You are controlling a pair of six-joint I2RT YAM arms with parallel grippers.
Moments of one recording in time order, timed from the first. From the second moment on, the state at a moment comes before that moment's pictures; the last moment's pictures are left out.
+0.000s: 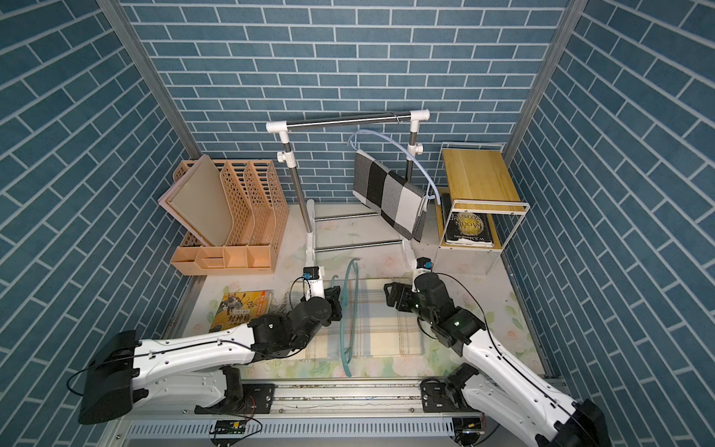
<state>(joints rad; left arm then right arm) -1.17 1.17 0.68 -0.03 -0.67 -0.83 0.58 0.86 0.57 -0.35 -0.01 0.68</state>
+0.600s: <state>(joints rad) -1.17 1.14 0.60 0.01 -0.67 -0.89 0.33 1.13 0.41 -0.30 -0.11 0.65</state>
